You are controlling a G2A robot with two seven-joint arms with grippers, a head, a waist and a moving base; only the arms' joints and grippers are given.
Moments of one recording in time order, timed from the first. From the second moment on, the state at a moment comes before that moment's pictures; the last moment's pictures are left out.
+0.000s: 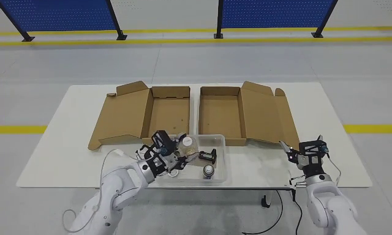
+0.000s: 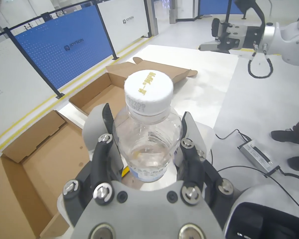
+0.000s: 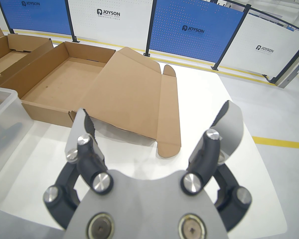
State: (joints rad) left arm 1.47 -1.12 -1.29 -1.86 1.24 -0.55 -0.10; right arm -1.73 -1.15 1.60 -1.80 -1.33 0.00 0.00
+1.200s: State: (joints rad) left arm 1.14 -1.22 -1.13 -1.40 1.28 0.03 -0.09; right arm -1.73 -1.15 1.60 -1.80 -1.33 0.00 0.00
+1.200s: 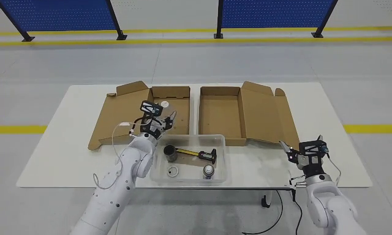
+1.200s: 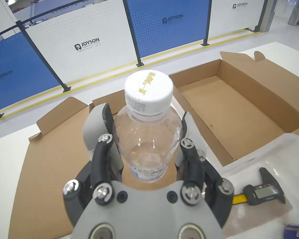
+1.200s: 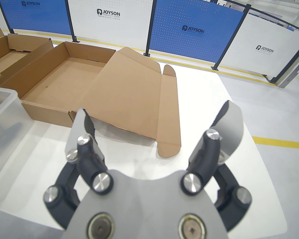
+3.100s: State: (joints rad) left arm 1.06 -1.27 -1.19 -1.19 1.29 0.02 0.03; right arm -1.73 -1.15 1.60 -1.80 -1.33 0.00 0.00
